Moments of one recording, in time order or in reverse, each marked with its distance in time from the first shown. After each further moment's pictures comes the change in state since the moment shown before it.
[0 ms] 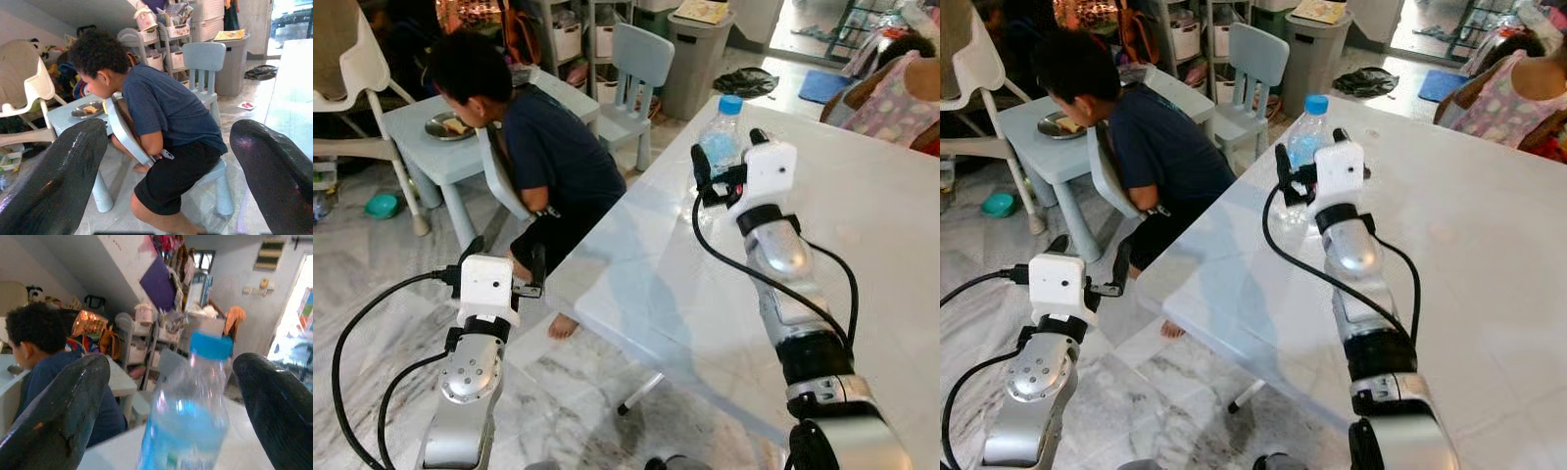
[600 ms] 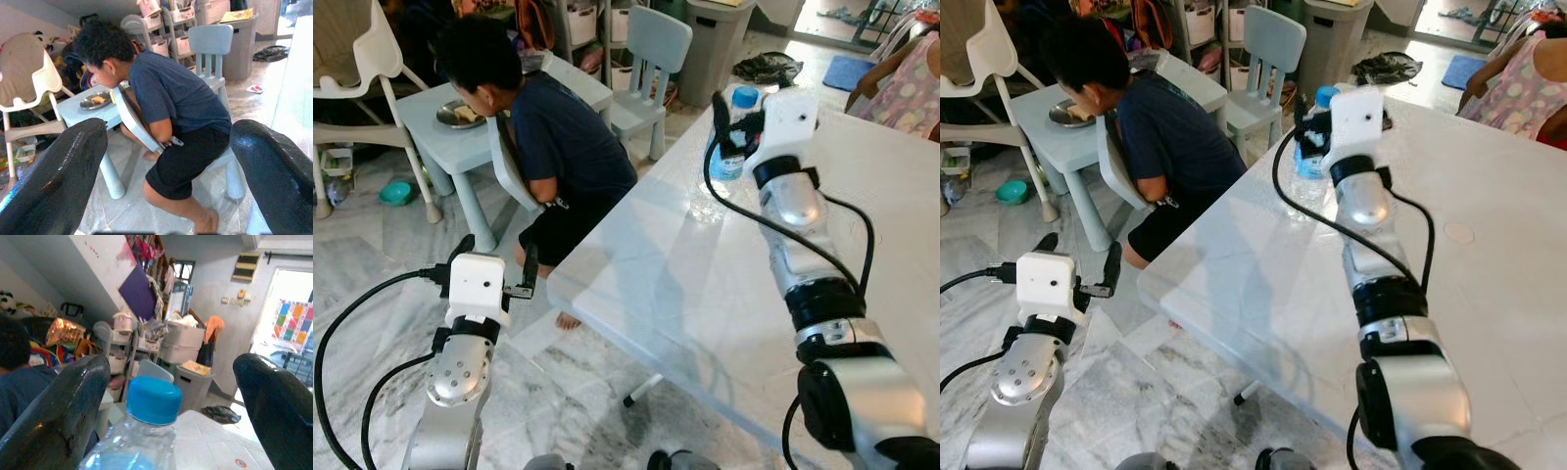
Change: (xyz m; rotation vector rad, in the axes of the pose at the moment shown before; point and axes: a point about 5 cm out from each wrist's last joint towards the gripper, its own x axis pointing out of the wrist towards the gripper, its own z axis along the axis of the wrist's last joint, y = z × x) left arm -0.007 0.008 0.002 0.030 0.029 -0.009; right arm 0.036 -0.032 0.021 -0.072 -0.042 -0.096
